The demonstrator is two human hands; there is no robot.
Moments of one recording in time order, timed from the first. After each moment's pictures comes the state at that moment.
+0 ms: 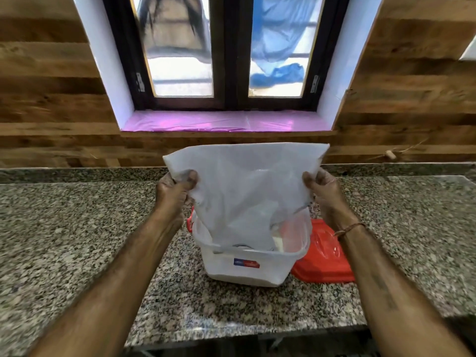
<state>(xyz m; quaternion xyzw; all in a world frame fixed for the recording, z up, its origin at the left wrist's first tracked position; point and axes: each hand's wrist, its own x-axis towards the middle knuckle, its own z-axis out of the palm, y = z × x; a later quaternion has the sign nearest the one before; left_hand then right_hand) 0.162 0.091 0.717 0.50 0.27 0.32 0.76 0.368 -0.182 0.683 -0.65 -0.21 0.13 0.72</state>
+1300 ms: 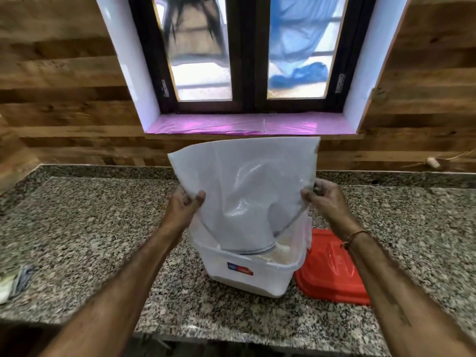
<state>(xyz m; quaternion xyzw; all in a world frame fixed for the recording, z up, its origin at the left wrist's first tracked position) 0.159 0.074 0.677 0.66 0.30 0.28 0.63 0.396 -0.190 0.675 -0.71 -0.27 0.14 0.63</state>
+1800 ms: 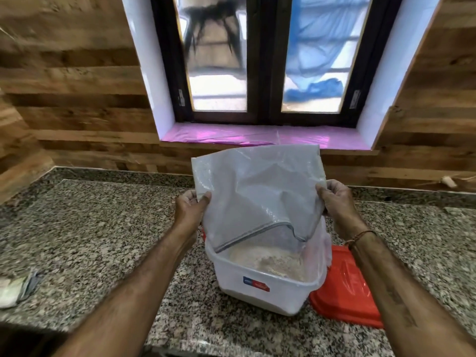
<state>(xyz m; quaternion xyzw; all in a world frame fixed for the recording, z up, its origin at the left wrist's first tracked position) 0.166 0.093 0.690 0.55 0.35 0.35 0.67 0.393 -0.143 0.703 -0.71 -0.17 0.12 0.67</state>
